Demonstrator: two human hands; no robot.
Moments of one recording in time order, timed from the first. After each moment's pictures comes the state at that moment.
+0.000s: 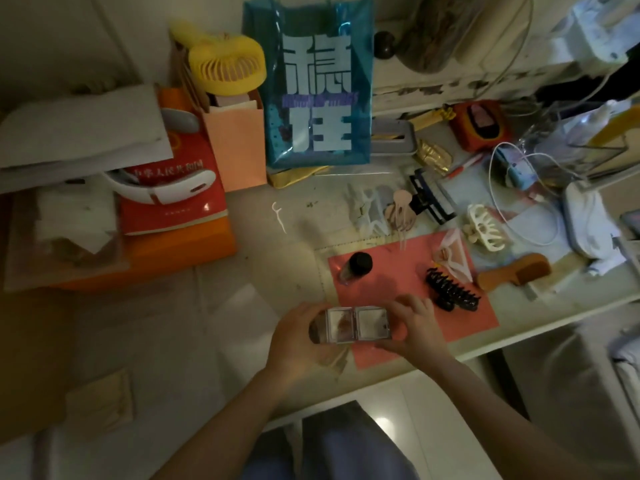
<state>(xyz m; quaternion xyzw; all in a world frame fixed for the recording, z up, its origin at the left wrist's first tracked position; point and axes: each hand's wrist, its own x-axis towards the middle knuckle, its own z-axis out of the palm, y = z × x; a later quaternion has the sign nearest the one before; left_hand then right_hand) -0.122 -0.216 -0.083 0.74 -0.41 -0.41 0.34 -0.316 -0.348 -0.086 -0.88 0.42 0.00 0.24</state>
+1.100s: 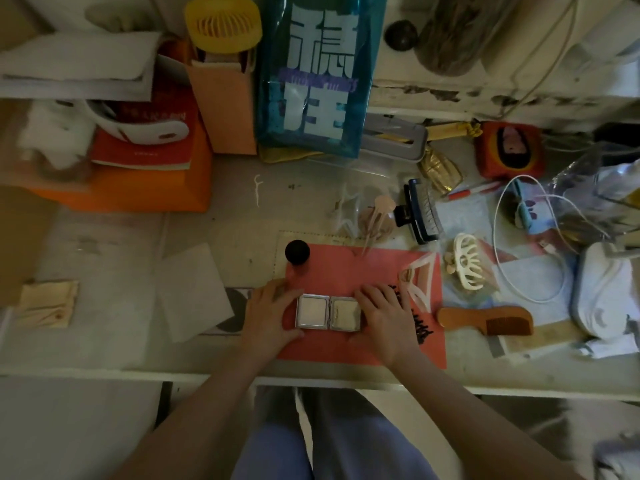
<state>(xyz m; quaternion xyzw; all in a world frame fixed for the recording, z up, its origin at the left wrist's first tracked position) -0.213 -0.269 -0.098 0.88 -0.34 -0.28 0.17 -0.361 -0.443 -0.102 -0.98 0.21 0.07 0.05</state>
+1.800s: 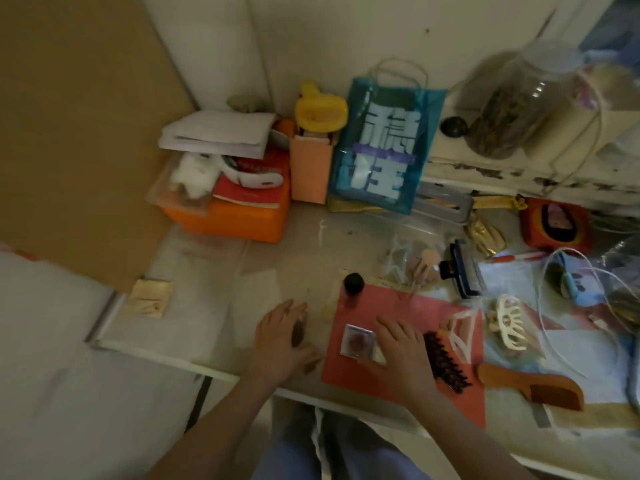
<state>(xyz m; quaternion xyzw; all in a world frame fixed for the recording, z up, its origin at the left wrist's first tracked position) -0.207 -0.221 -0.049 0.92 -0.24 -0.22 0.21 -0.342 -0.407 -0.046 -0.97 0.18 0.04 0.14</state>
